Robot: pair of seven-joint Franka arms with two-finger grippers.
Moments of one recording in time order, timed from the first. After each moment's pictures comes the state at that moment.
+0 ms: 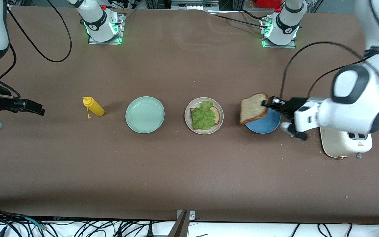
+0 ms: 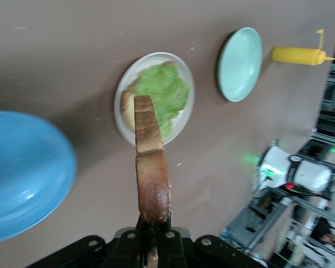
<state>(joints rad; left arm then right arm) 0.21 0.54 -0.46 -1.50 -0.52 1.62 0.19 0.00 0.30 -0.01 -1.37 0.02 1.62 0.09</state>
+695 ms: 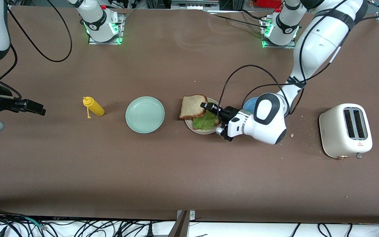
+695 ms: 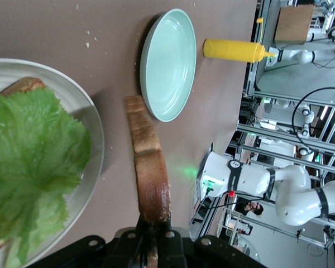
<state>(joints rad) -0.03 0.85 -0.46 -1.50 -0.83 1.87 0.42 0.00 0.30 -0.01 -1.37 0.02 1.62 0.09</state>
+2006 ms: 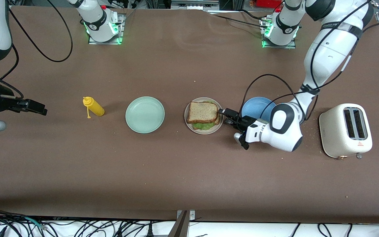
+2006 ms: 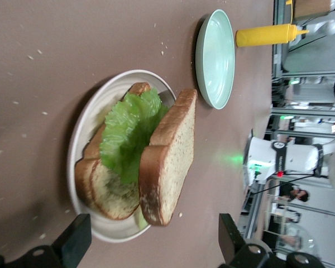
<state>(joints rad) 0.06 0.84 -0.39 -1.50 -0.67 1.84 0.63 0.00 0.30 0.00 -1.37 0.02 1.62 0.10</state>
